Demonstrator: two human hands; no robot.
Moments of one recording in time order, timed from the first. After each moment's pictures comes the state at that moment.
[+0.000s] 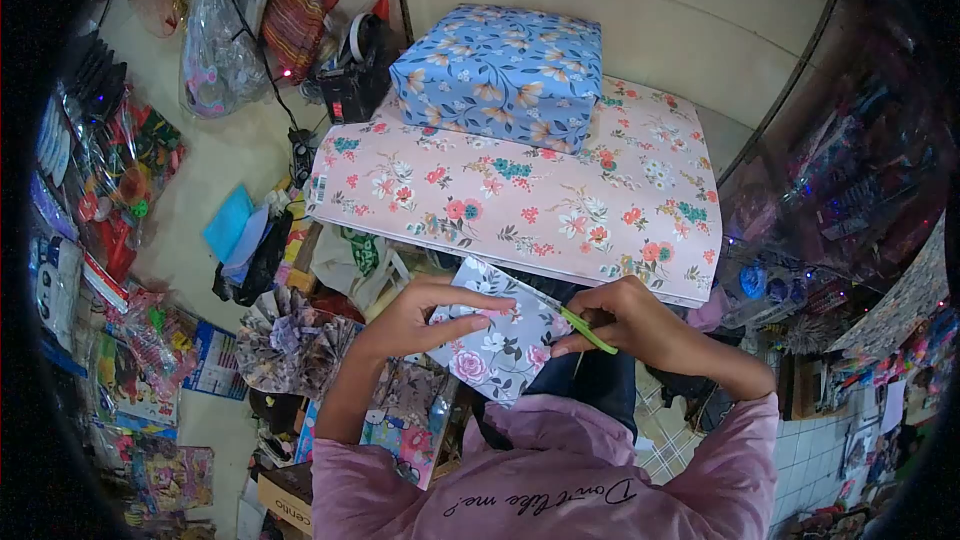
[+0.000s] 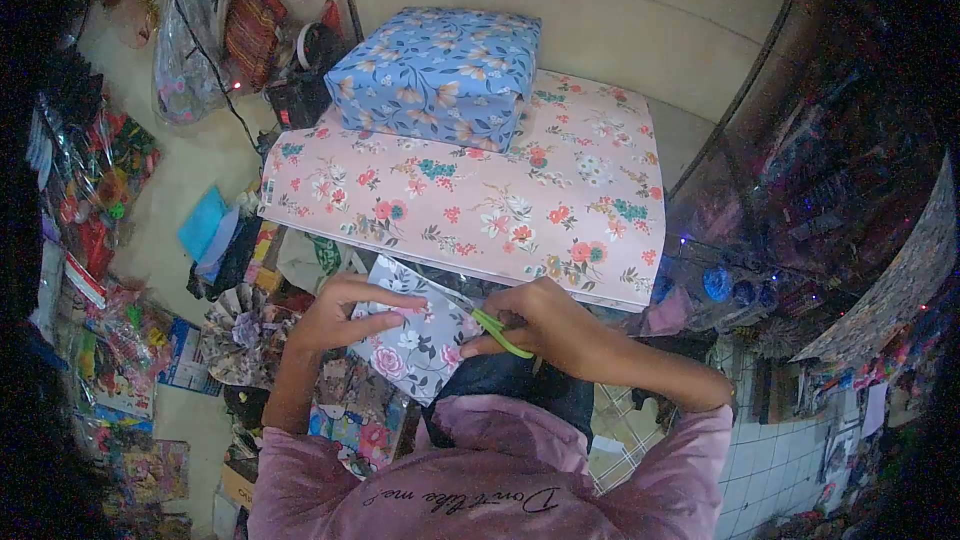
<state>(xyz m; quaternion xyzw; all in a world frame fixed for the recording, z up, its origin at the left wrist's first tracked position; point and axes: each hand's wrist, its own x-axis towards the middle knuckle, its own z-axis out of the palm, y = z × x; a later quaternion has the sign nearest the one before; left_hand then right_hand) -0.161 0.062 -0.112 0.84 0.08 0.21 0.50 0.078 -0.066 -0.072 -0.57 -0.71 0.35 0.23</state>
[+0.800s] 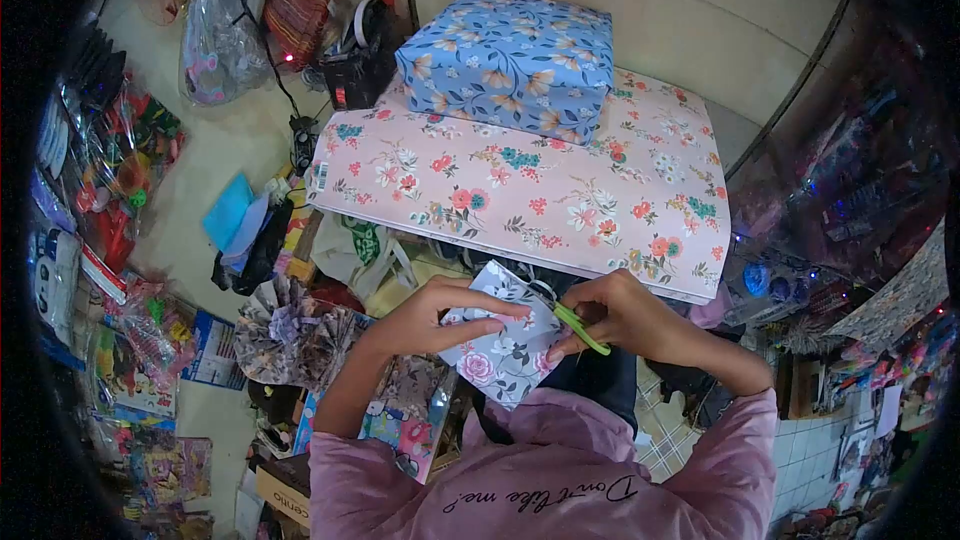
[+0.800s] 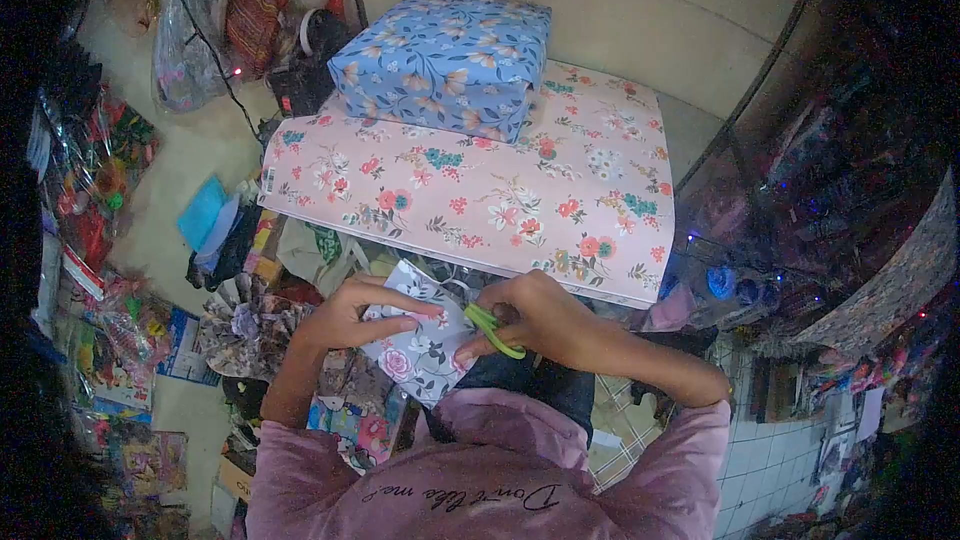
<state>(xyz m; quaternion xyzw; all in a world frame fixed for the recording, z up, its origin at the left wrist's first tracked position) -0.155 0.061 -0.129 0.82 0.04 0.20 0.53 0.075 -0.056 -0.087 -0.55 -0.72 0.36 0.22</state>
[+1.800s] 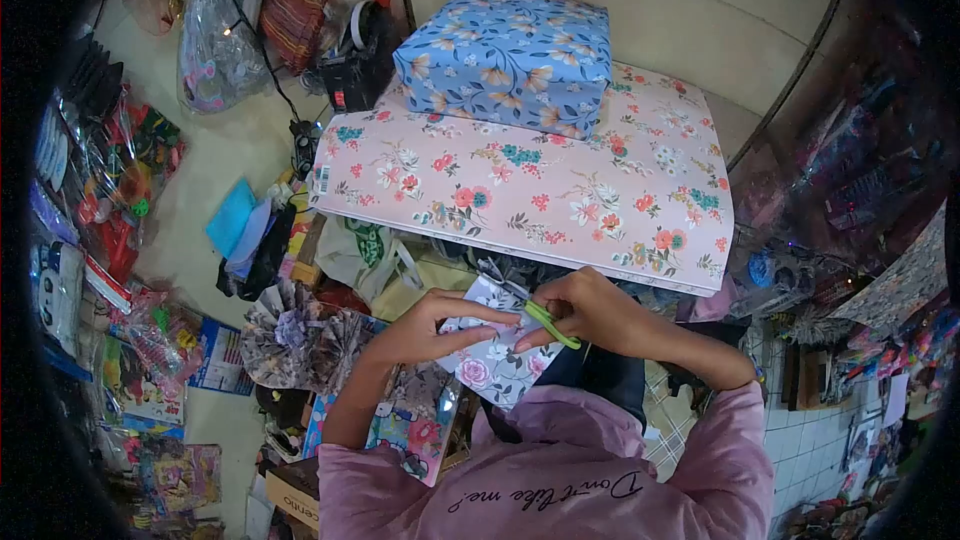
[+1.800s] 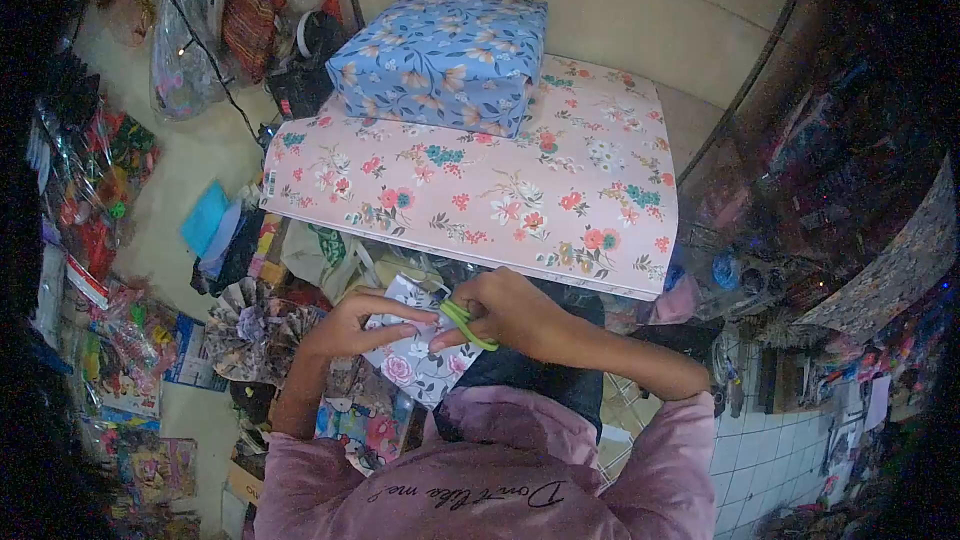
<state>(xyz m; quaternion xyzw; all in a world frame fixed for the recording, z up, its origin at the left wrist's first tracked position) -0.168 0.057 -0.148 0.82 0.07 0.20 0.53 0.051 -0.038 -0.107 -0.54 -0.72 0.37 0.24</state>
